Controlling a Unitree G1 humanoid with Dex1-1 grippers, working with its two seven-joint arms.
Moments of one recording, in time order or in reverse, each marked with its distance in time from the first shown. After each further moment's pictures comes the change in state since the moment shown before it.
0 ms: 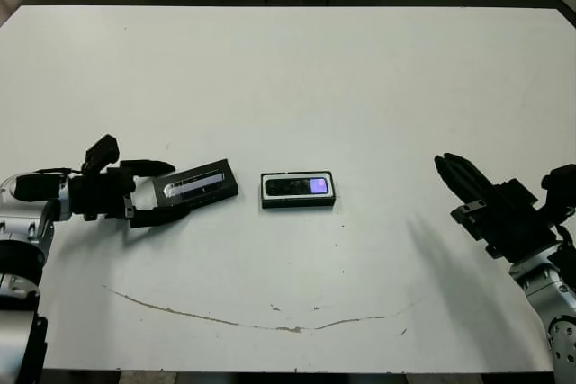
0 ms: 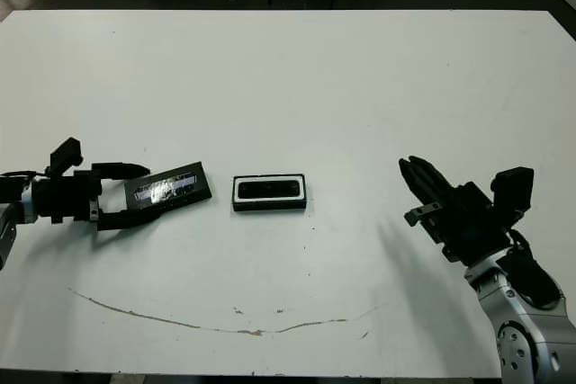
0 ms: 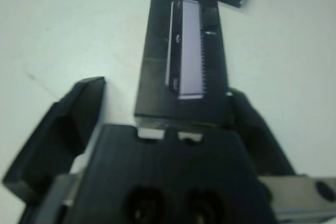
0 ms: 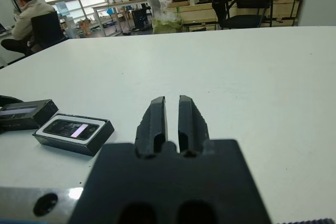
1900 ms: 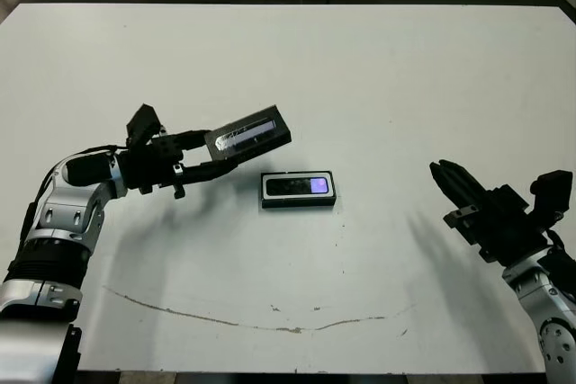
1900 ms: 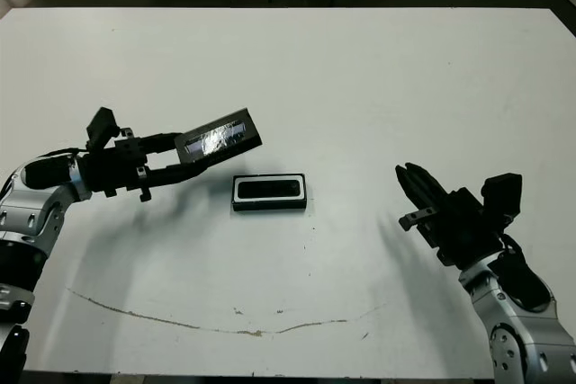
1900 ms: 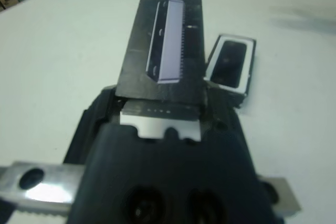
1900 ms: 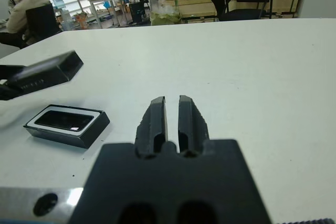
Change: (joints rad) left arm -0.028 -0.137 -0.071 -0.311 0.007 0.060 0.226; right arm 0.010 0.012 0.029 0.033 -0.038 -0.036 -0.002
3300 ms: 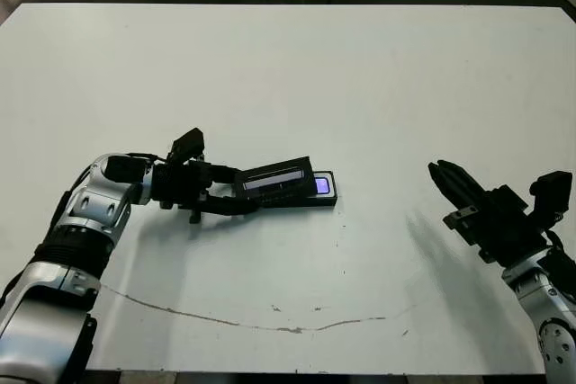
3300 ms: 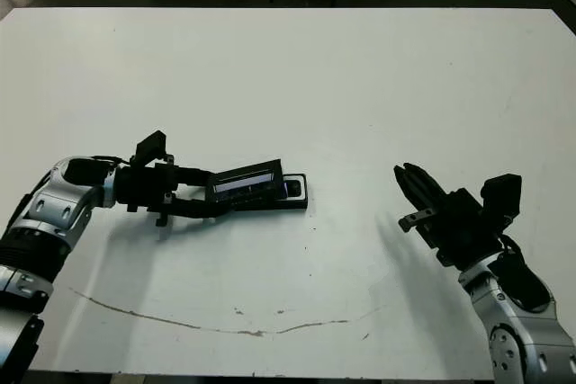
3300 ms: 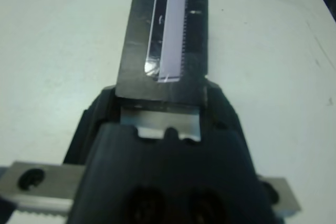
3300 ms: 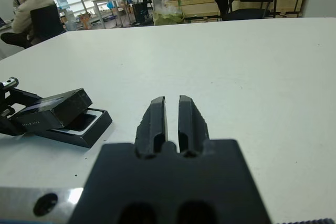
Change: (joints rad) left arm -0.029 -0.050 -0.133 0.020 0.054 0.080 -0.129; right arm 0.001 0.000 0.002 0.013 0.003 -0.013 0.014
